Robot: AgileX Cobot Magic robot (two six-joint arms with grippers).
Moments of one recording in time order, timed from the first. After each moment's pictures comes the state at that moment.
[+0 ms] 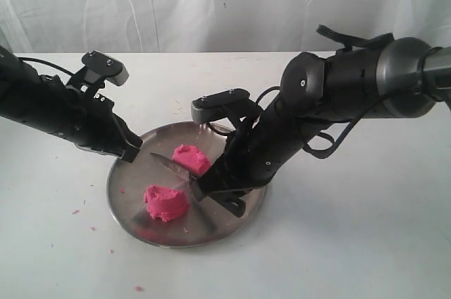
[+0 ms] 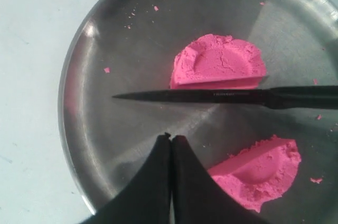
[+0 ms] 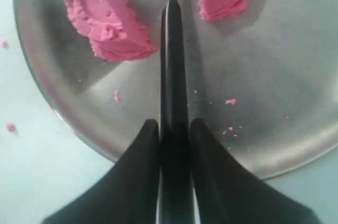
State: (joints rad) left arm -0.16 1.68 -0.97 -0.91 0.50 1.20; right arm 0.61 1.81 -1.12 0.50 0.59 -0.46
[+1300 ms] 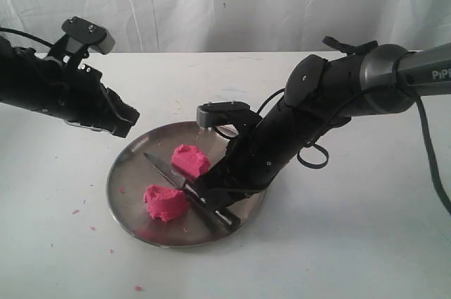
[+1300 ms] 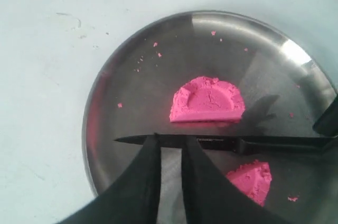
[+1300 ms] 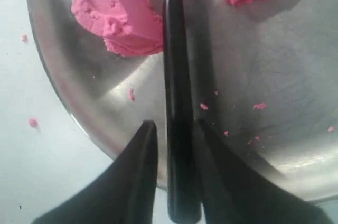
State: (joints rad) left arm -0.16 1.55 -0.97 -0.90 0.51 1.15; right arm 0.54 1.93 -1.16 0.73 0.72 -0.66
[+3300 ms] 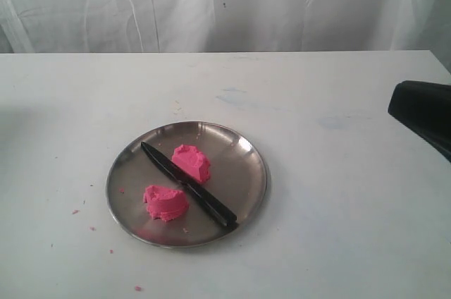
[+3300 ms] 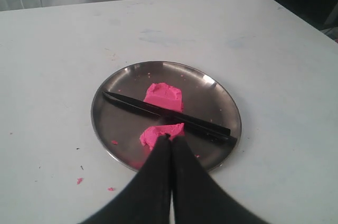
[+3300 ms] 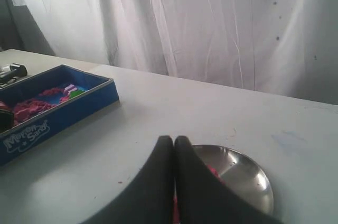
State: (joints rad) left arm -0.16 0.33 -0.44 -0.52 0.62 0.37; right arm 0.53 0.46 -0.50 0.87 0.30 -0.71
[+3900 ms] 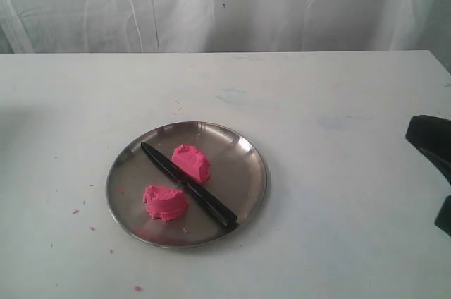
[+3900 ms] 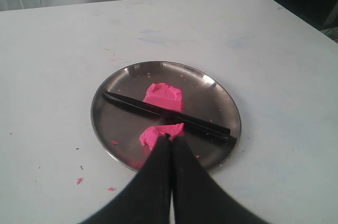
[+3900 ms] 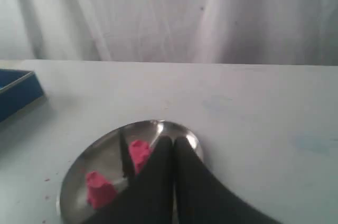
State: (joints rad) left arm -0.16 0.33 -0.44 -0.52 0.62 0.37; right arm 0.49 0.45 -0.34 0.18 0.13 0.02
